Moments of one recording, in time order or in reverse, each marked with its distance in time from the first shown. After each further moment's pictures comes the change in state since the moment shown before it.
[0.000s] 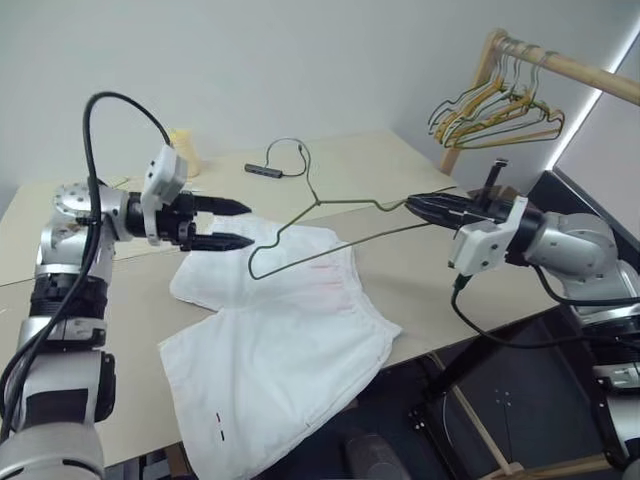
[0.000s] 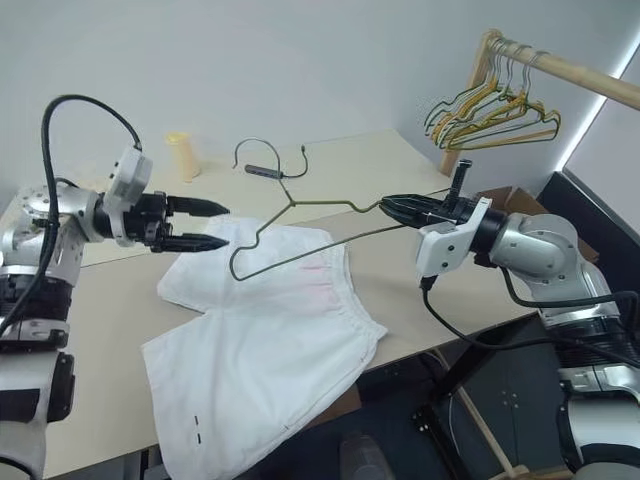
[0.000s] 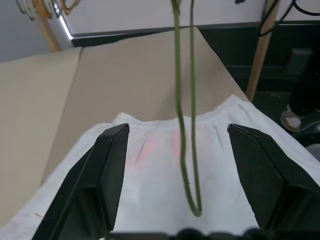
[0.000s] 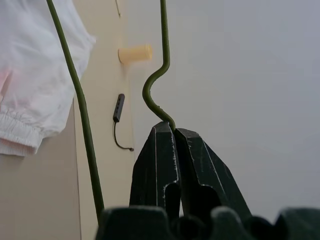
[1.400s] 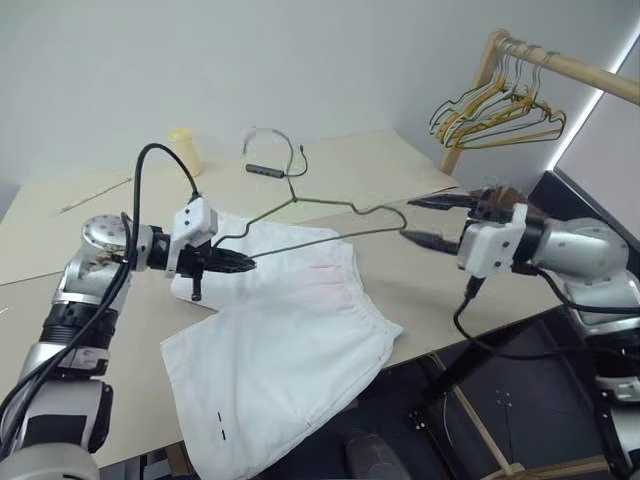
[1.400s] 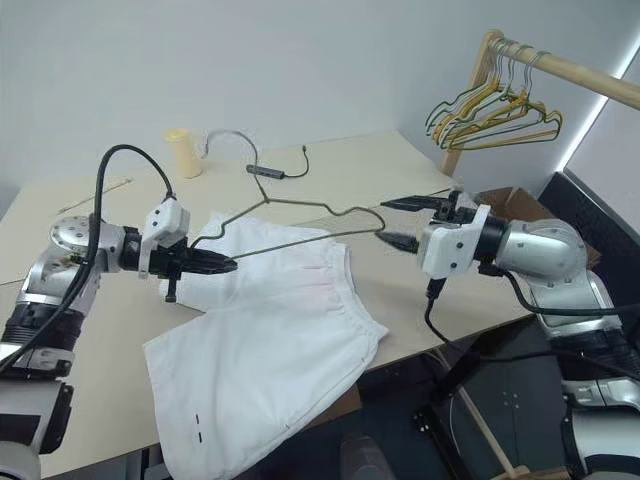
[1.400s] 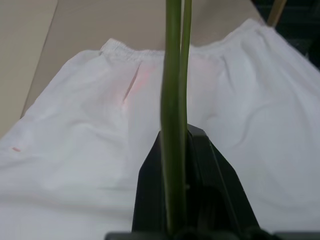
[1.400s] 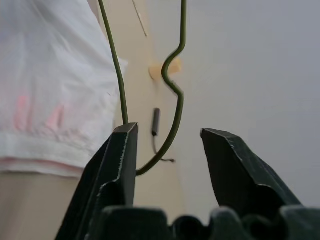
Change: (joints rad) left arm 0.121 0.023 -0.092 -0.064 0.178 -0.112 0.175; right arm 0.083 -0.018 -0.016 -0.161 0.310 0.268 0.271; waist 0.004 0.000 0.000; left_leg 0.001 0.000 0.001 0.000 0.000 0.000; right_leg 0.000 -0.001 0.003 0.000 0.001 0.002
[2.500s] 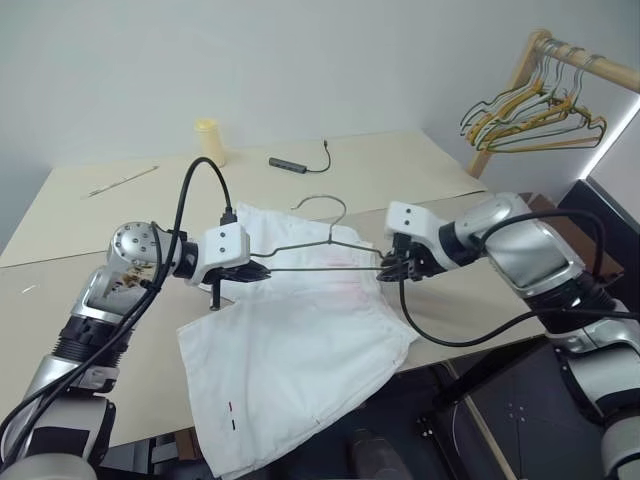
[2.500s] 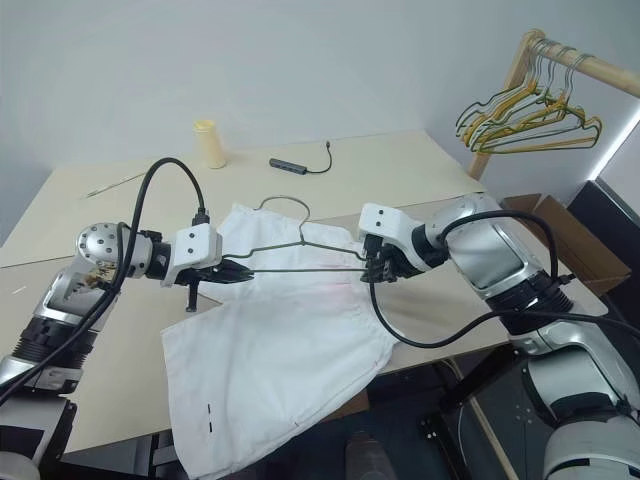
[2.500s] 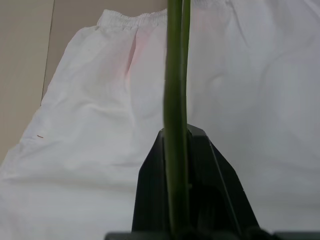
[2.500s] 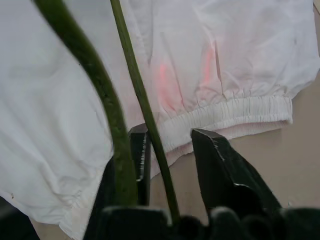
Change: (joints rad) left arm 0.066 -0.019 -0.074 -0.216 0.106 -0.056 0.102; right arm -0.379 0.097 0.410 0.002 -0.072 1.244 0.260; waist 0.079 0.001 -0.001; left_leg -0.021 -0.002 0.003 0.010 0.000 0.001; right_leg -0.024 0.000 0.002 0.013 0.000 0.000
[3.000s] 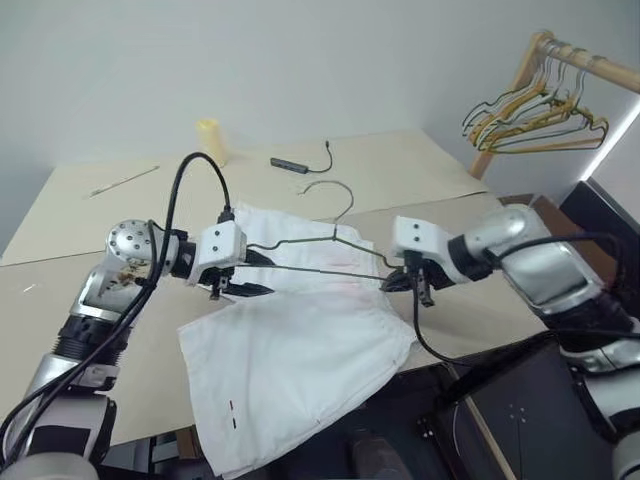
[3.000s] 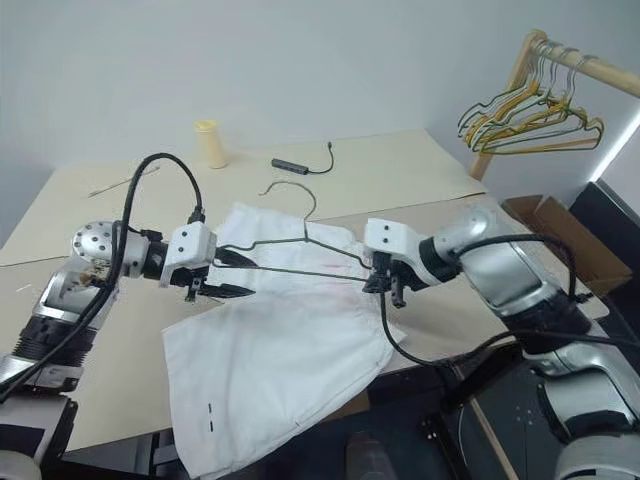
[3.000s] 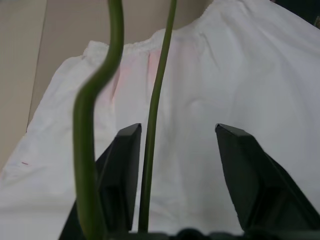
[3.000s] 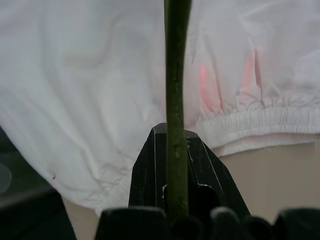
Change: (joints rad) left arm -0.013 -0.009 0.033 0.068 -0.094 -0.064 -0.080; right arm 0.147 -0.091 -0.094 -0.156 0.063 -0.026 0.079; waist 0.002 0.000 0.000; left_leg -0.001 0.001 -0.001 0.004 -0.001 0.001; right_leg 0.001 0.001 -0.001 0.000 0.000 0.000
